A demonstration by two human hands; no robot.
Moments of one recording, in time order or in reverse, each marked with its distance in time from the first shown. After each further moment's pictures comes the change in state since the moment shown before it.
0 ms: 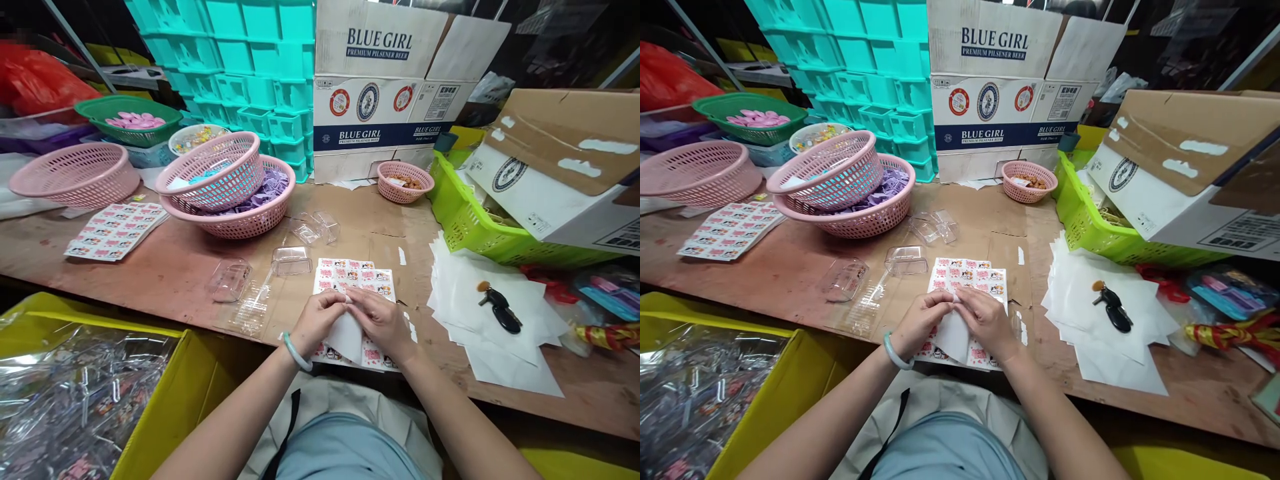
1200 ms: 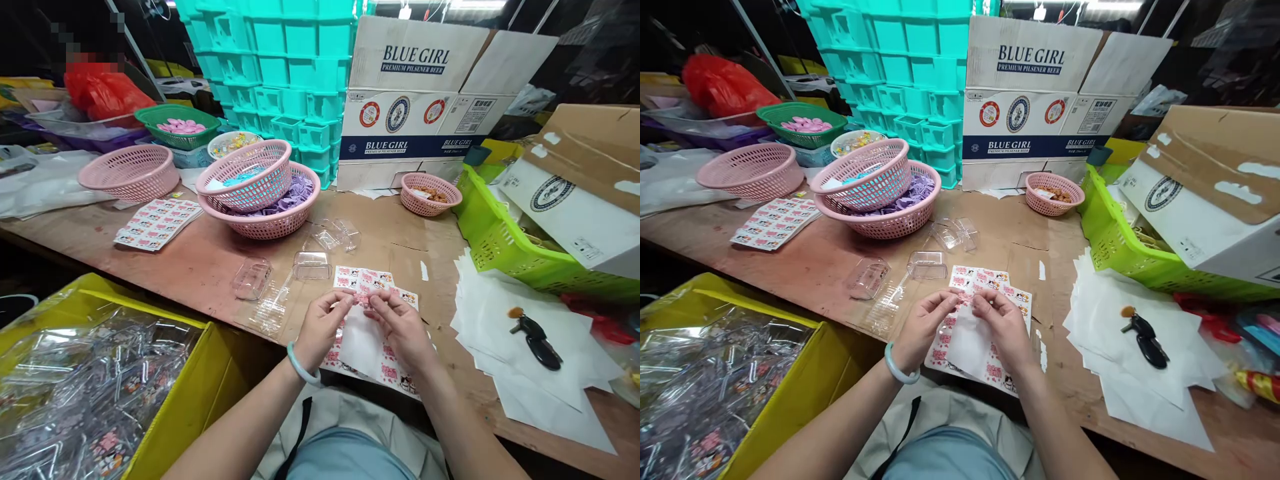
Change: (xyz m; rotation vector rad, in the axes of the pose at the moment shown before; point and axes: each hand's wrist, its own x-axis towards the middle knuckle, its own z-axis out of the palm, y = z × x) left_hand -0.015 0.008 -0.016 0.077 0.178 0.243; right_hand 0.014 -0.022 0.011 0.605 0.171 0.586
